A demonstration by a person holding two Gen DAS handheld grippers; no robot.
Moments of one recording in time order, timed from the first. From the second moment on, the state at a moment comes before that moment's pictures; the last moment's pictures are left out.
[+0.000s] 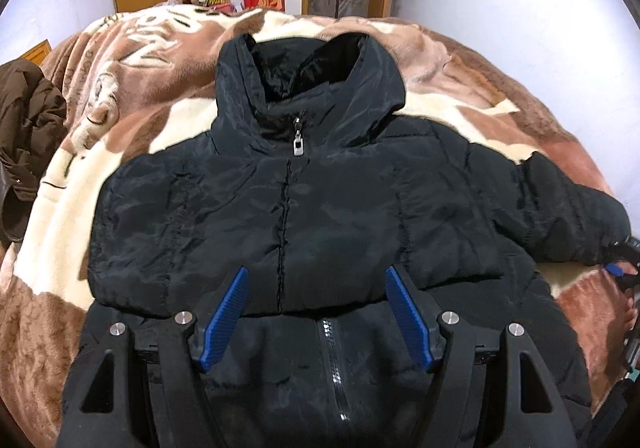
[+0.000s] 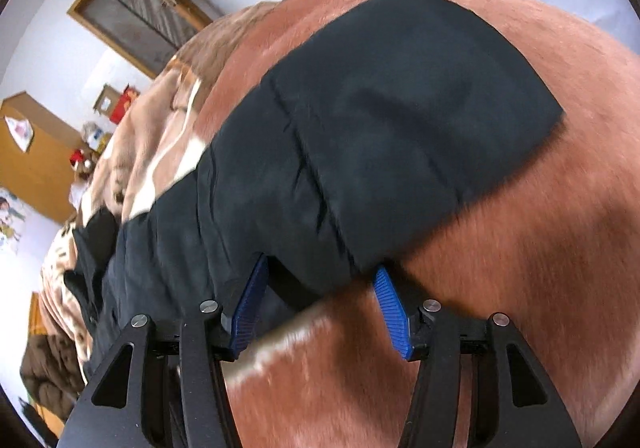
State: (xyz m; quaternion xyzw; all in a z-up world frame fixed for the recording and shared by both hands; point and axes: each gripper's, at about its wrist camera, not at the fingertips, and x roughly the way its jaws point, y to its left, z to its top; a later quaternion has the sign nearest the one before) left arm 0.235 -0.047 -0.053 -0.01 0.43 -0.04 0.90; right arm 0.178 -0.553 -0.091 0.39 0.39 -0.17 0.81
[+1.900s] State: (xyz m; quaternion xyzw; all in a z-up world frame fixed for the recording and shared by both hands) left arm 0.186 0.110 -0.045 -0.13 0.43 0.06 0.89; right arm 0.297 -0.144 -0.021 0.14 0.48 0.24 0.83
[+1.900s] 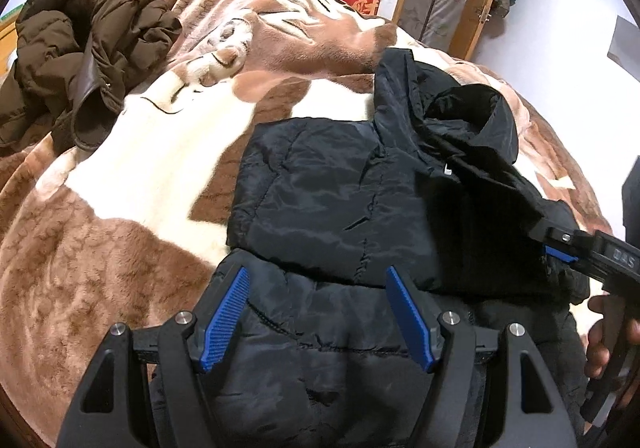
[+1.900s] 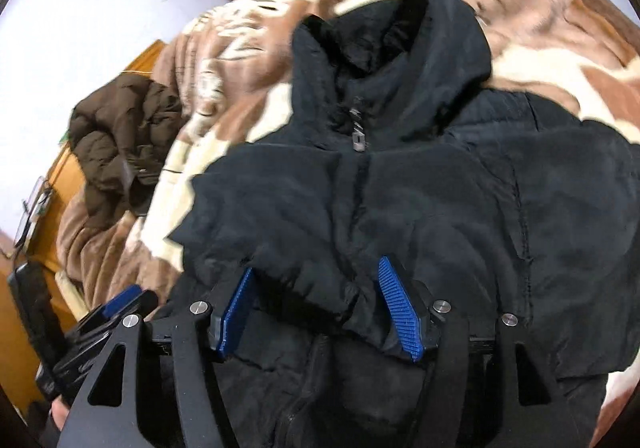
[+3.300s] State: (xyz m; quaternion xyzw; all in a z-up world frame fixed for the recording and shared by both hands) left arm 0.321 0.017 -0.055 -0.04 0.43 -0.02 0.90; right arm 0.346 -0.278 -0.041 0.06 0.46 0.04 0.88
